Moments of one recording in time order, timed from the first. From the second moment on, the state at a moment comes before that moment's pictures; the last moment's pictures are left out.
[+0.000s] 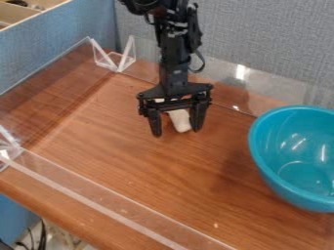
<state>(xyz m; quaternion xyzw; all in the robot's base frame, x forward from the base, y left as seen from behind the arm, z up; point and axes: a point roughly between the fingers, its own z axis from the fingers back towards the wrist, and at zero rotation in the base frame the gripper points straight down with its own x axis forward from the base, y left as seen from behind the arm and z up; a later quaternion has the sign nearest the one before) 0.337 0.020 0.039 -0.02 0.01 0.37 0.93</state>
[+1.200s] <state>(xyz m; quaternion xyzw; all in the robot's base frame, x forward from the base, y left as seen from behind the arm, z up) 0.344 0.024 0.035 -0.01 0.00 0.38 0.92</state>
